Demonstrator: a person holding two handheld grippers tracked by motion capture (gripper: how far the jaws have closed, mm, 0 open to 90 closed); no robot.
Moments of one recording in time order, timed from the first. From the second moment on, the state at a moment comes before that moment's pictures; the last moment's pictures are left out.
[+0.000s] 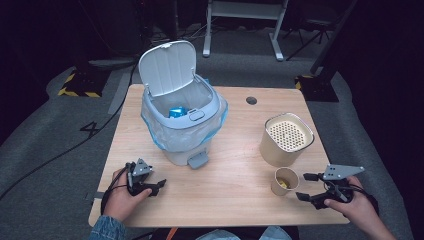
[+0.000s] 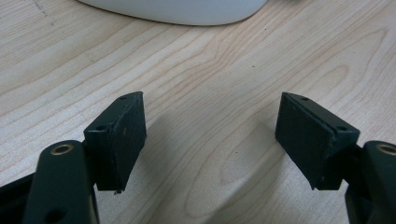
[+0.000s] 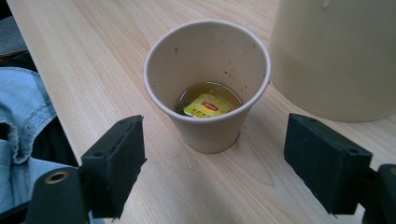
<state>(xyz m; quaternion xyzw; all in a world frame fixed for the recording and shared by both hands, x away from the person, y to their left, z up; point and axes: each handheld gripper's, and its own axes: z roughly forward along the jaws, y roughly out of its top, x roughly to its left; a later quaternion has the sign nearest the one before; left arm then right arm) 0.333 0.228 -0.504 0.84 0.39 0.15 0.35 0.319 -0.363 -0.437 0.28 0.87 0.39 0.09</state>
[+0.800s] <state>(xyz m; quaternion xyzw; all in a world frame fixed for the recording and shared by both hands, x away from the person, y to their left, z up) 0.333 0.228 -0.504 0.84 0.39 0.15 0.35 0.341 -0.332 -0.495 0.26 0.84 0.47 0.08</state>
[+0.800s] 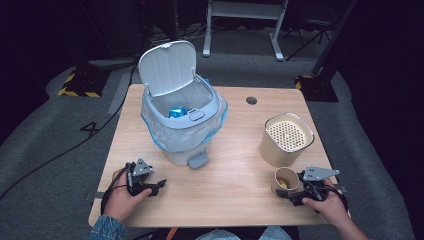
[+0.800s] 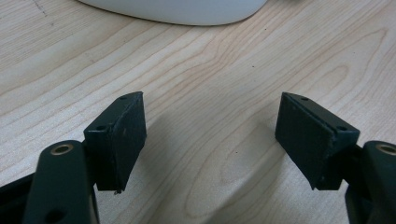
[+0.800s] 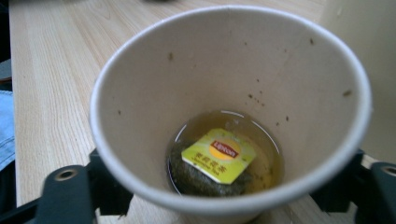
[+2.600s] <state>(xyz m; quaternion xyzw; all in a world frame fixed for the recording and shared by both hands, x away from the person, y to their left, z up) 0.330 0.228 -0.504 0.84 0.39 0.15 0.35 0.378 -0.368 -0.347 0.24 0.81 0.51 0.16</state>
